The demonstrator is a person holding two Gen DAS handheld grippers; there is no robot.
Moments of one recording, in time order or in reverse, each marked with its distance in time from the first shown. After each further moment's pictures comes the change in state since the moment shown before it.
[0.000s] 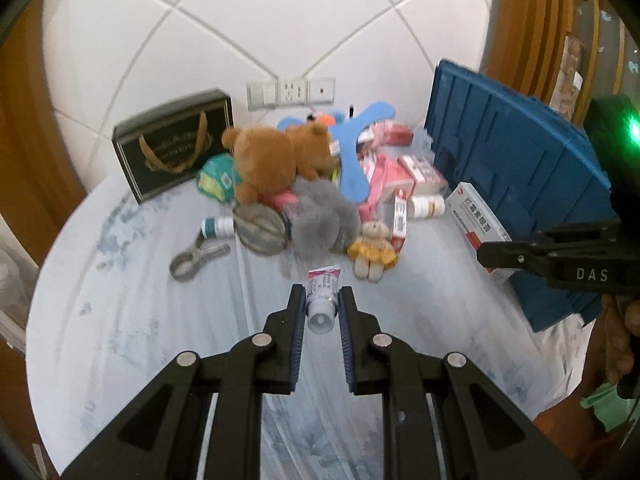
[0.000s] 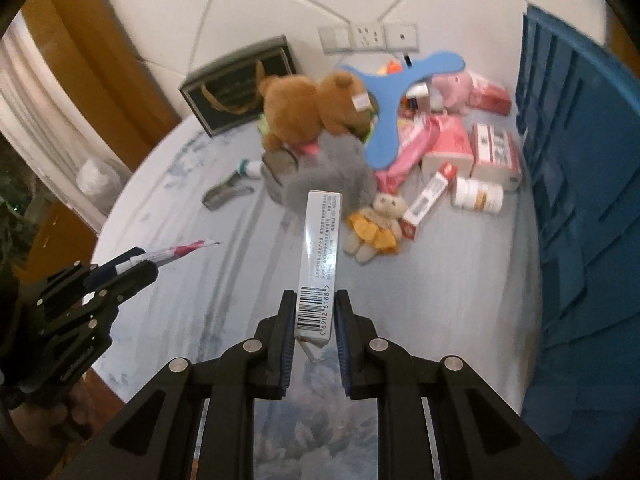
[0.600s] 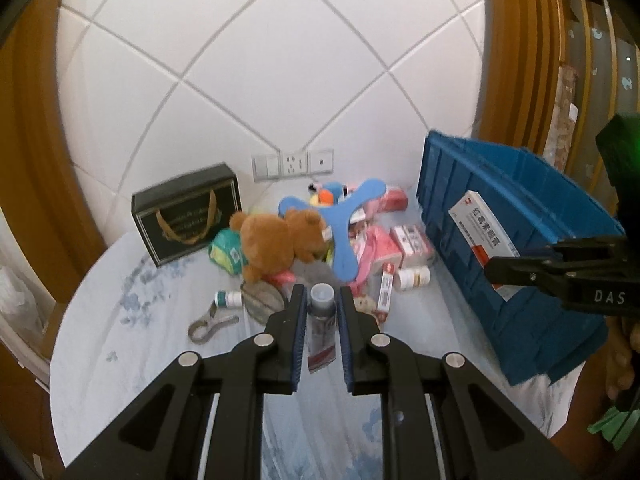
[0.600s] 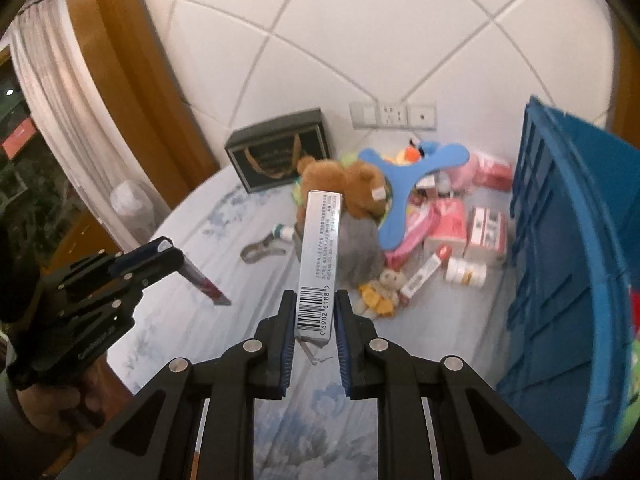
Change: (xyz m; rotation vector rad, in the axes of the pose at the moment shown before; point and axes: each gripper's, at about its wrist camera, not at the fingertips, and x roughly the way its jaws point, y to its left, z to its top) left arm -0.077 -0.036 0.071 0.004 -0.170 0.048; right arm -0.107 0.004 0.038 -0.099 -0.175 0.074
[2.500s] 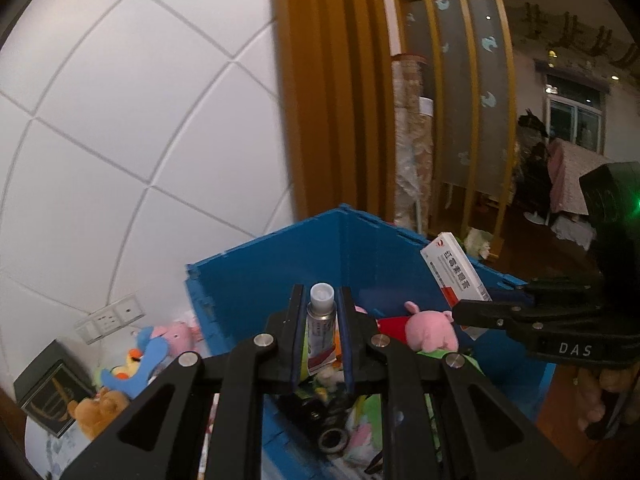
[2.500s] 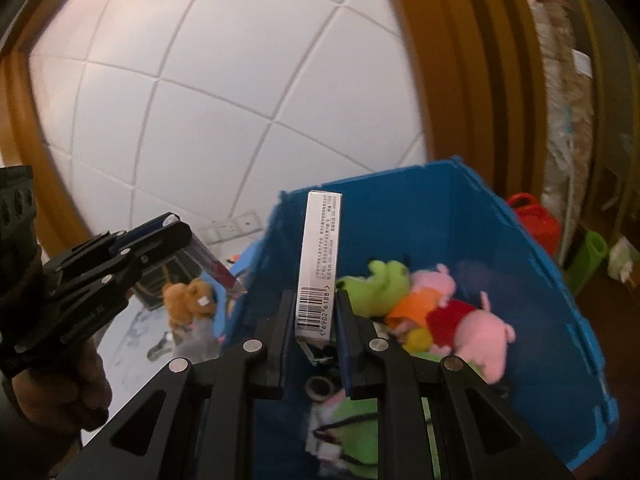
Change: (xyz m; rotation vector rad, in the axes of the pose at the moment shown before) left arm 0.042 -0.365 0.163 0.355 -0.158 -0.388; right arm -0.234 -0.269 -0.025 0.305 -0.282 -0.257
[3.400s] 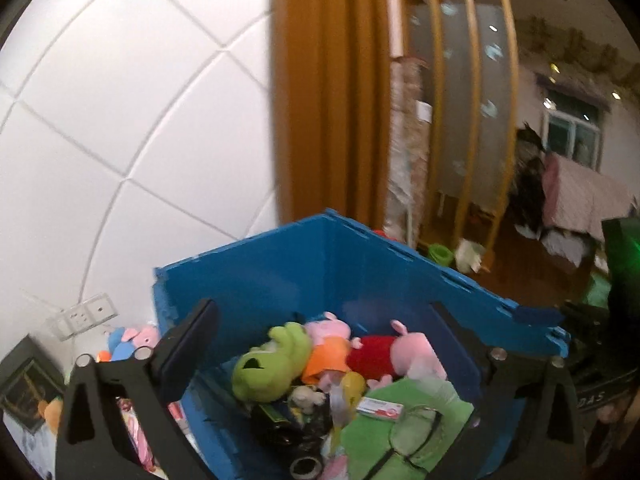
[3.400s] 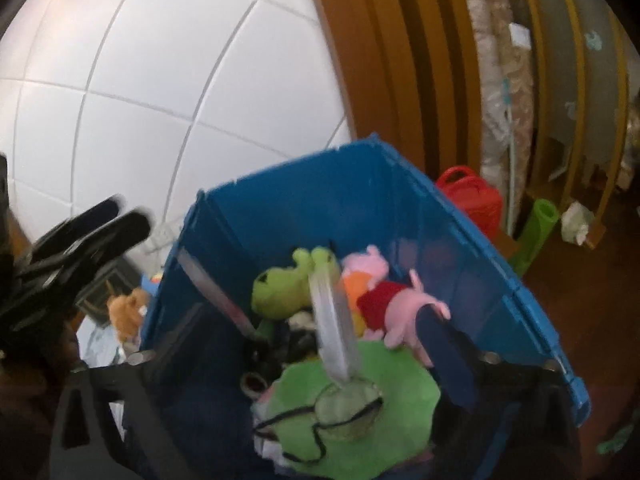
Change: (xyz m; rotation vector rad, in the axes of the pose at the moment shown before) left arm 0.045 -0.004 0.009 -0.080 -0.005 -0.021; right arm 0.009 -0.051 -0.008 0.082 0.012 -0.186
